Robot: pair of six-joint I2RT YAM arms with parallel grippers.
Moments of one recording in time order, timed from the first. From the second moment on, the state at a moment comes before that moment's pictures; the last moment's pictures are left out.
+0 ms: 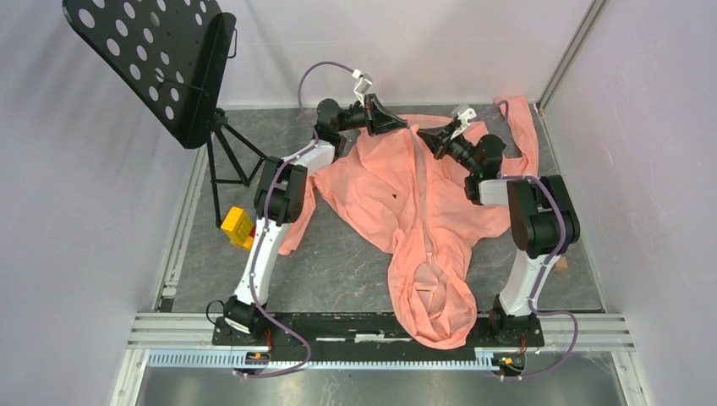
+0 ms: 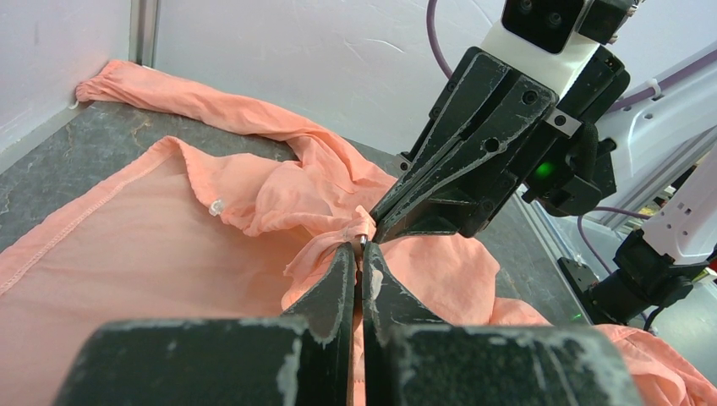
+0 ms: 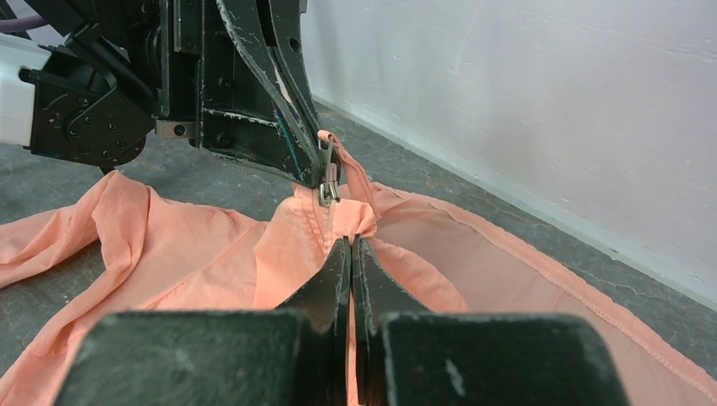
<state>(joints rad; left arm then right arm) -0.39 2.60 2.05 1.03 1.10 -0.82 0.13 1.90 0.93 1.14 -0.67 0.11</state>
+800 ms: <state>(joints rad) -0.41 2.61 2.08 1.03 1.11 -0.84 0.13 1.90 0.93 1.14 -0.67 0.11</state>
